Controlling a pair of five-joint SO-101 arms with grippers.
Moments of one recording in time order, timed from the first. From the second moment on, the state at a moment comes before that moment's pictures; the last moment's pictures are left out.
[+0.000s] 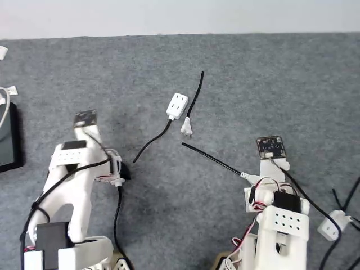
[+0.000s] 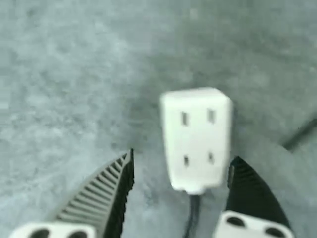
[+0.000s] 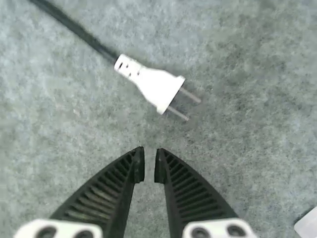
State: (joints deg) left arm -10.5 -8.4 48.0 60.5 8.1; right arm 12.4 -56.3 75.1 60.3 16.9
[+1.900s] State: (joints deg) left arm -15.2 -51.5 71.3 60.5 6.8; right arm -20.5 38.9 -25.1 65.8 -9.9
